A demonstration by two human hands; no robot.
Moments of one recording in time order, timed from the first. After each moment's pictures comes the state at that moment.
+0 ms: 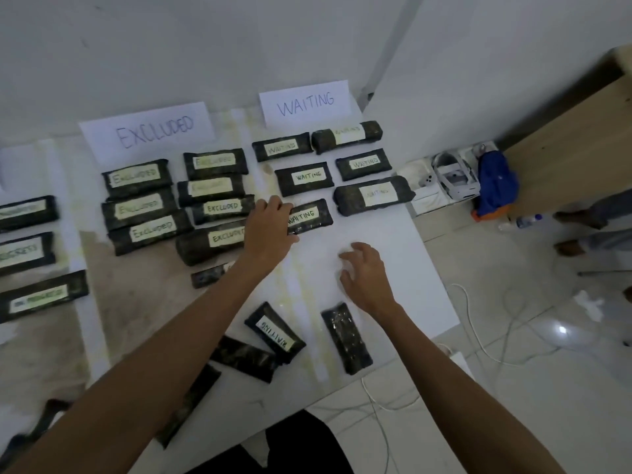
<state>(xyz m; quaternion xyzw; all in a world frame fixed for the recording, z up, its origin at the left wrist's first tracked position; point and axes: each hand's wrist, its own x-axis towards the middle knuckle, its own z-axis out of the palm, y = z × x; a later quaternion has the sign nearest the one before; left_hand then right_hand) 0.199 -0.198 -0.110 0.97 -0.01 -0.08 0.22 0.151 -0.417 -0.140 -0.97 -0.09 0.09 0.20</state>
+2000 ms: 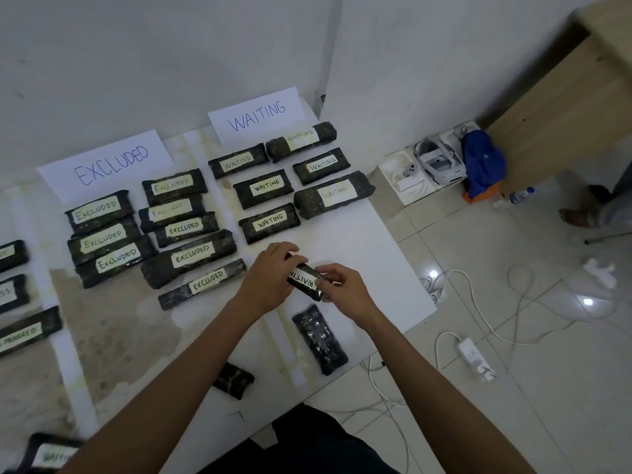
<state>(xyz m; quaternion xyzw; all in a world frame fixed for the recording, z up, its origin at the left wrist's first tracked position) 0.151 -0.255 -0.111 0.94 -0.21 -0.09 0.25 0.131 -0.436 -0.113 -0.75 0.15 0.24 0.59</state>
